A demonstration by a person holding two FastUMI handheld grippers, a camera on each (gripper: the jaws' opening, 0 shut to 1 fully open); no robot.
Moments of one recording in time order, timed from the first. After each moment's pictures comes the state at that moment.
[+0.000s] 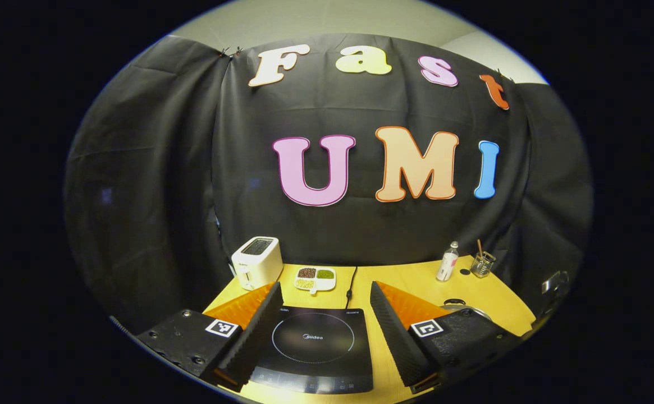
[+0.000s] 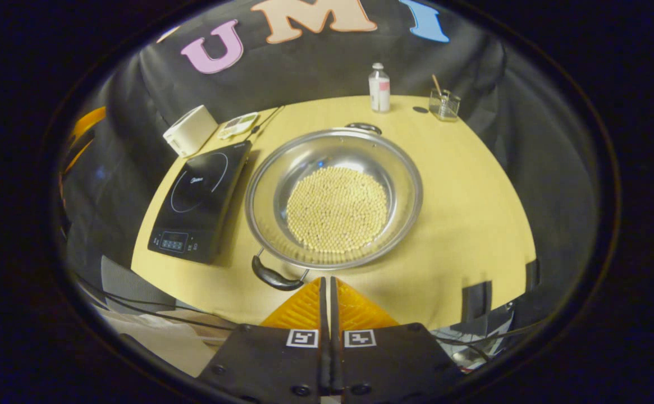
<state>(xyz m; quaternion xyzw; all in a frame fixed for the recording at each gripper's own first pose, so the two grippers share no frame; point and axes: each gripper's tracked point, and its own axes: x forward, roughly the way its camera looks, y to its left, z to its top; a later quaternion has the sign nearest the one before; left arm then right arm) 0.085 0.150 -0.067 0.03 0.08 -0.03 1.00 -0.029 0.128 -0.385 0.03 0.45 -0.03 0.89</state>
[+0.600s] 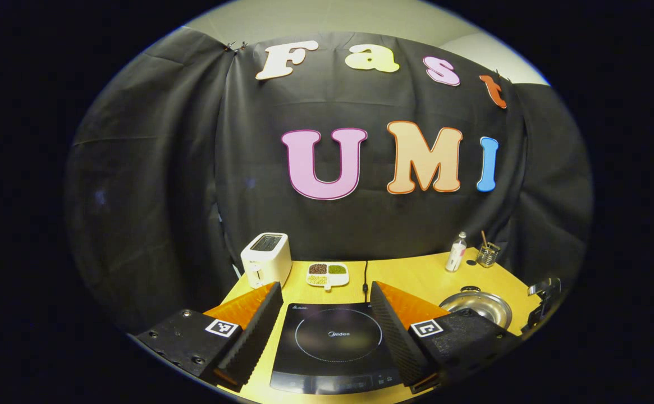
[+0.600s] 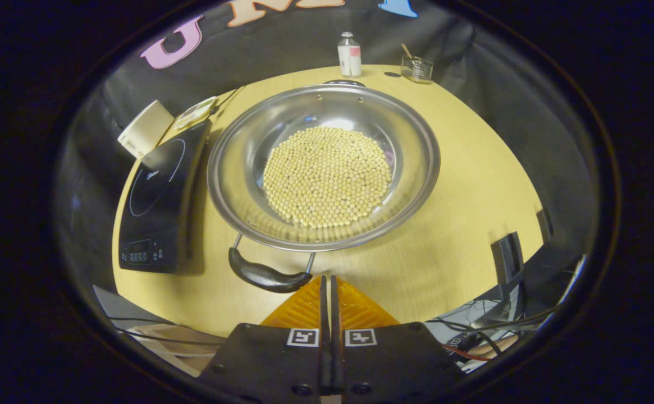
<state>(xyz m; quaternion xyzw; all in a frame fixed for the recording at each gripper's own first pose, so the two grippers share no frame) 0.086 0.217 -0.091 0.05 0.08 -0.05 0.99 -0.030 0.154 -0.444 0.05 0.48 -0.11 0.87</state>
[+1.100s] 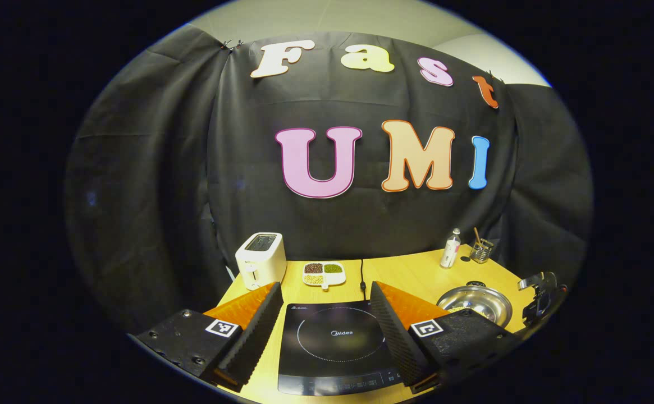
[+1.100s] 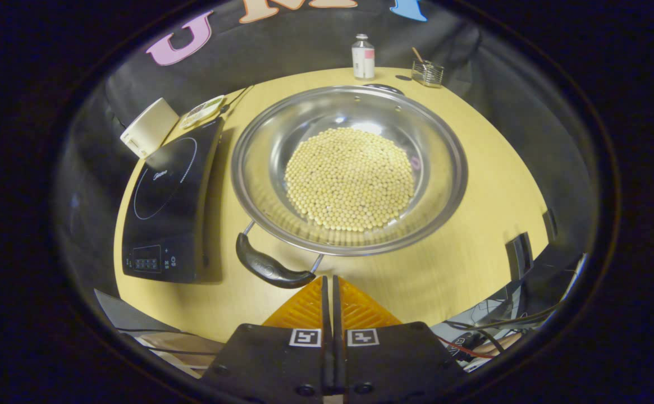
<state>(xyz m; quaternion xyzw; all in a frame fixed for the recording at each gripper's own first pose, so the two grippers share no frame) 0.092 0.225 -0.099 0.04 0.08 -0.08 0.99 -0.008 0.203 -0.448 0.05 0.47 -0.10 0.87</state>
